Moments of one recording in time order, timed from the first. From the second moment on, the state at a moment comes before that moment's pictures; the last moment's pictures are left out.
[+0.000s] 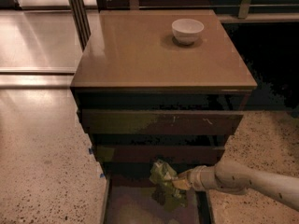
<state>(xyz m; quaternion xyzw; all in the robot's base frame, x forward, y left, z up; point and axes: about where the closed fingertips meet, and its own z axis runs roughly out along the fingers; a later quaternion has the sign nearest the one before) 0.511 -0.138 0.375 -0.36 0.86 0.23 0.28</state>
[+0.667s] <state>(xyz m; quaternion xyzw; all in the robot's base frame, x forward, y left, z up) 0.456 -0.121 0.389 -0.39 0.86 0.23 0.25</state>
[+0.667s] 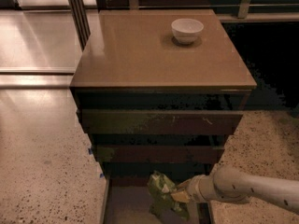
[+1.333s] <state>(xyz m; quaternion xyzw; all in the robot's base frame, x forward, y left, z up) 0.460 -0.100 0.430 -0.42 0.85 0.20 0.26</state>
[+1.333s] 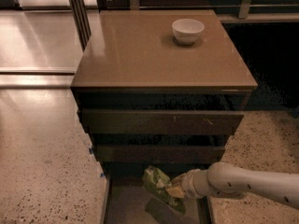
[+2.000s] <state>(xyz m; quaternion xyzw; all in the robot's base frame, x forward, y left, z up) 0.421 -0.029 0.512 -0.49 0.82 0.15 0.26</state>
